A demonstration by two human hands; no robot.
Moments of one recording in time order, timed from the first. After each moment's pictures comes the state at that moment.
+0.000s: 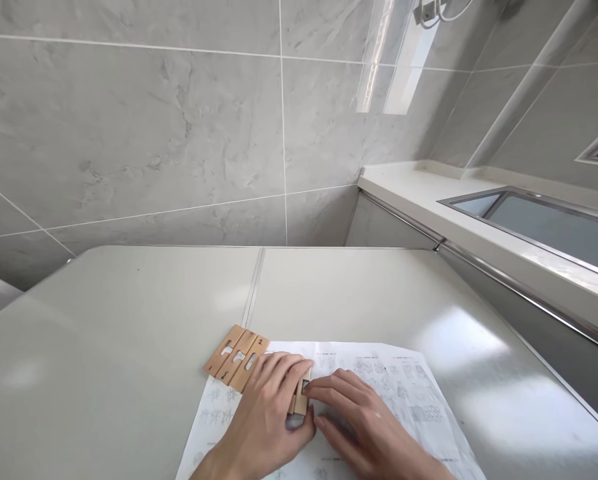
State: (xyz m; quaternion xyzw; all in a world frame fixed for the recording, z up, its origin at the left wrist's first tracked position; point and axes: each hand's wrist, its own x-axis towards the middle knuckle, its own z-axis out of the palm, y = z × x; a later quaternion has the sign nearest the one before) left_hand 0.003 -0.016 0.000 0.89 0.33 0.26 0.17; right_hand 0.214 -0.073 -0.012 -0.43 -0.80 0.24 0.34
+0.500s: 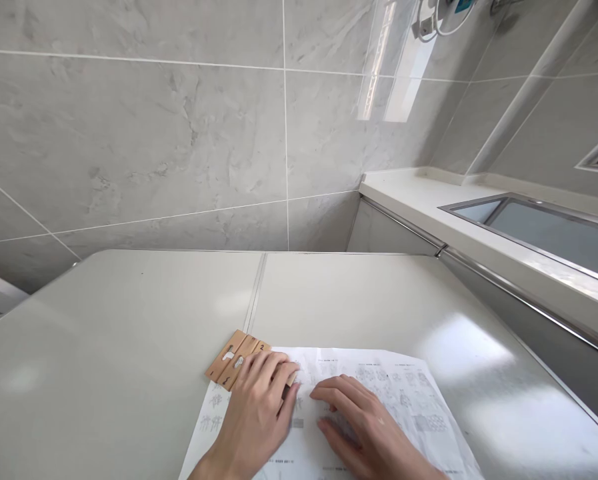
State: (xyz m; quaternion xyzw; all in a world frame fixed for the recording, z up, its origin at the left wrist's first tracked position) left_hand -0.007 -0.006 -0.002 0.89 0.38 0.26 0.06; right_hand 0.212 -0.073 -0.020 -0.44 -0.79 0.22 0.35
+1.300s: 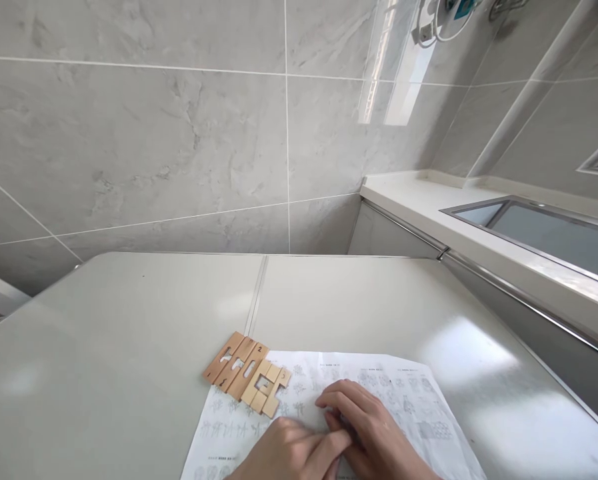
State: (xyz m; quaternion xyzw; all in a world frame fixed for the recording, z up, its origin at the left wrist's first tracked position) left_hand 0.013 -0.038 -0.029 0.94 0.17 0.28 0.13; right_hand 0.208 -0.068 -0.033 -0.45 -0.78 0.18 0.39
